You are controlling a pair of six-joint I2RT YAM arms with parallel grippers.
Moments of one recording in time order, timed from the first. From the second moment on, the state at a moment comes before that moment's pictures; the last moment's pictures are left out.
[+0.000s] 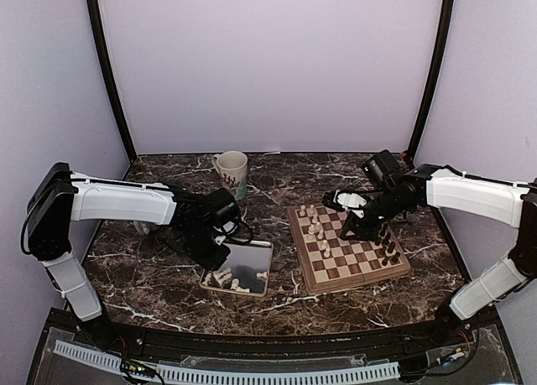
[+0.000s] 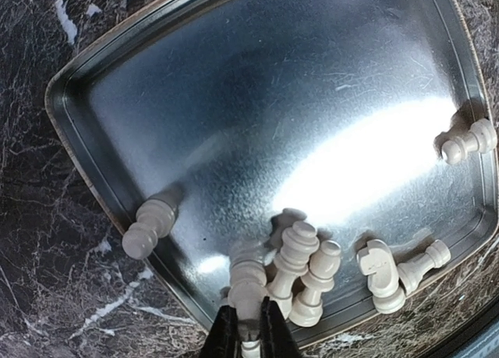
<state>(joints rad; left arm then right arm) -0.87 1.72 1.13 -0.83 -0.04 -0.29 0.58 1.43 1.01 -0.68 -0.30 -0.58</state>
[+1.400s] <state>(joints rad) -1.02 1.77 1.33 -0.39 0.11 -0.15 0.39 1.33 0.92 -0.61 -0.39 -0.51</state>
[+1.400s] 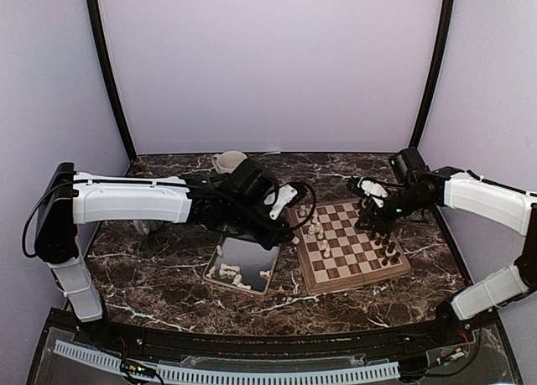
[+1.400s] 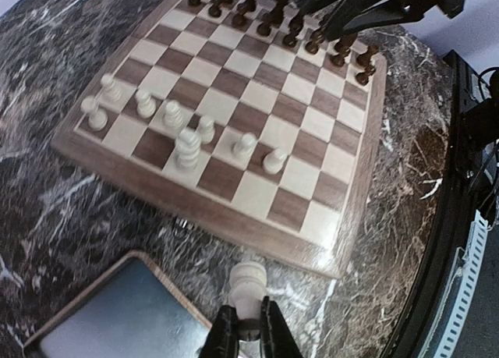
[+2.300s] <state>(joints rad) -1.15 2.16 1.77 -0.61 0.08 0.03 0.32 1.33 0.91 -0.60 -0.46 -0.49</state>
